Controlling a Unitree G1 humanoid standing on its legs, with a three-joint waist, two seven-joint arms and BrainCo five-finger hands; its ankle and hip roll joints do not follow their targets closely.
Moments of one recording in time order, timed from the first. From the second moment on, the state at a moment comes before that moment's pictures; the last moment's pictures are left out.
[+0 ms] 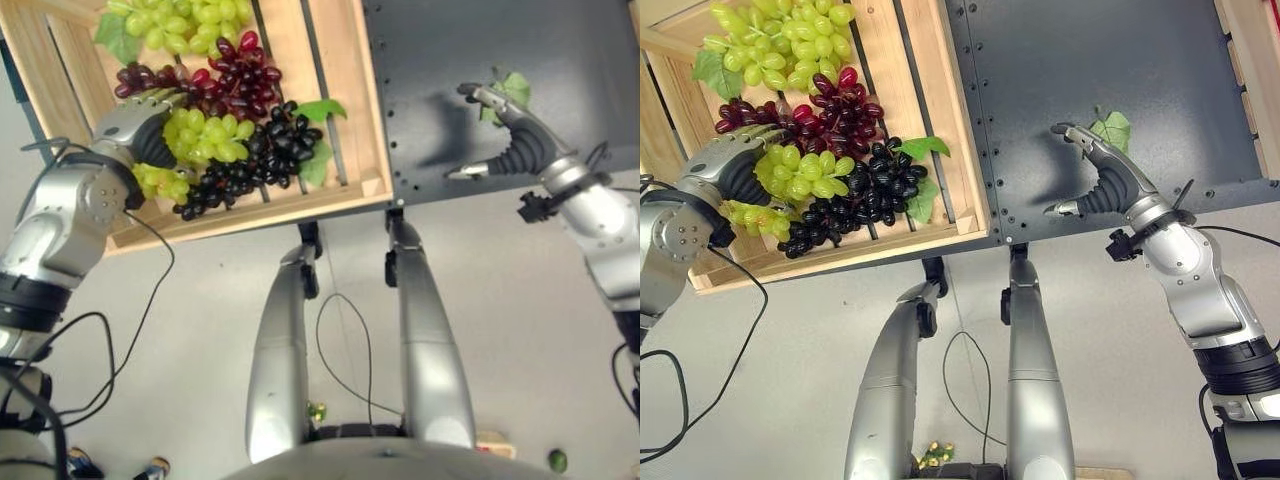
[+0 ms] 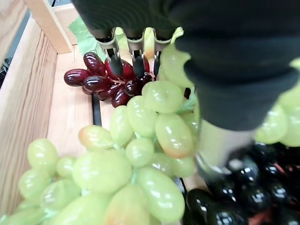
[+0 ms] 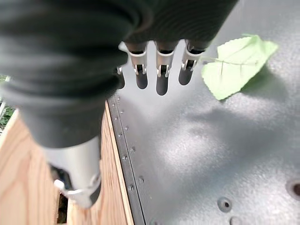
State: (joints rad) left arm -0.57 1.09 -0.21 0.10 0.46 0.09 -0.16; right arm -0.43 -0.88 0.07 -0.12 -0.09 -0.02 0.14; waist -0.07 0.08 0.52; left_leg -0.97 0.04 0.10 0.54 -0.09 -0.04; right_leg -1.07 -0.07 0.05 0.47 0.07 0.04
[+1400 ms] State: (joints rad) left arm -0.12 0.94 0.05 0.02 -0.13 0.01 -0.10; right arm -0.25 -0.87 0.03 -0.08 -0.06 -0.02 0.13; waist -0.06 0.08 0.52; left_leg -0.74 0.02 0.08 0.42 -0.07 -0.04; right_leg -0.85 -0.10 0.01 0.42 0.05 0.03
